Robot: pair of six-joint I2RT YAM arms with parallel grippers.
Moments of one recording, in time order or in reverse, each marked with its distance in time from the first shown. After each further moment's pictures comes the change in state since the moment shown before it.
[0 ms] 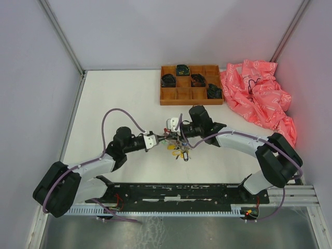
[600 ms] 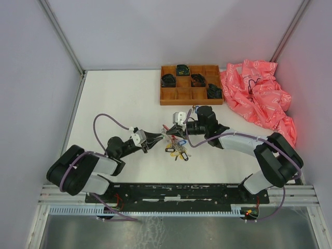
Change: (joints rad) left arm 0.086 0.213 -0.216 0.787 0.006 -0.472; right arm -0.055 -0.001 -0.094 0.315 -0.041 0.201
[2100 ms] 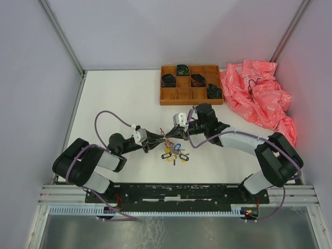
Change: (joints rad) left arm 0.026 0.140 0.053 0.105 0.159 -0.084; right arm -0.014 0.002 0.037 -0.072 -0.171 -0.050
